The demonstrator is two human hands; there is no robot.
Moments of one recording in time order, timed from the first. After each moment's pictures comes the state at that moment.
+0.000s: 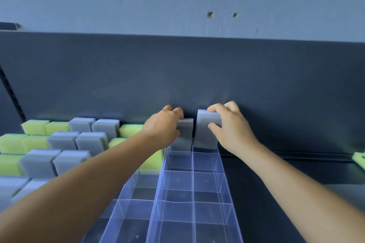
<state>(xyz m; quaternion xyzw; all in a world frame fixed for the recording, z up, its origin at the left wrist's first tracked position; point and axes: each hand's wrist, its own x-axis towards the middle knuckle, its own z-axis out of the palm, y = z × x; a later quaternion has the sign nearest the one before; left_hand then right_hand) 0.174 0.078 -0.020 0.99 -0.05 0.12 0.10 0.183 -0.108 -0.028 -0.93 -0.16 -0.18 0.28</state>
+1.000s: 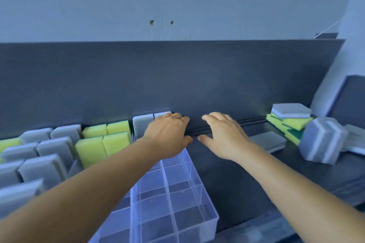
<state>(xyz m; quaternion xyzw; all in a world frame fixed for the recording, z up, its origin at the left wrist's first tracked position) 0.090 -0.001 -0.013 0.95 -0.27 0.14 0.01 0.059 -0.160 -0.027 -0.99 -0.03 -0.13 0.10</state>
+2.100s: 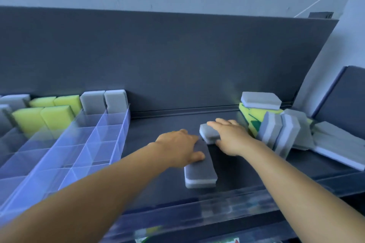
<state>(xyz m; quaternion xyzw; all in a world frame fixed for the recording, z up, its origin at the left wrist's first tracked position) 0.046 -0.184 -0.062 0.97 -0.22 -0.10 -0.01 0.075 -0.356 -0.086 -1.00 -0.04 0.03 0.05</state>
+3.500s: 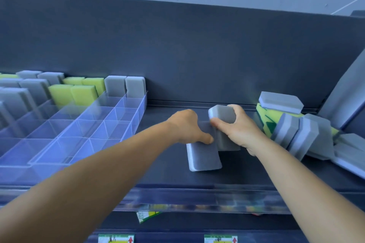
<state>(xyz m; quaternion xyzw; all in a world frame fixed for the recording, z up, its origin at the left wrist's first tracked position) 0.045 -0.184 -0.049 0.96 -0.04 -0.09 0.26 0.057 -0.346 -0.071 -0.89 0.04 0.00 0.45</state>
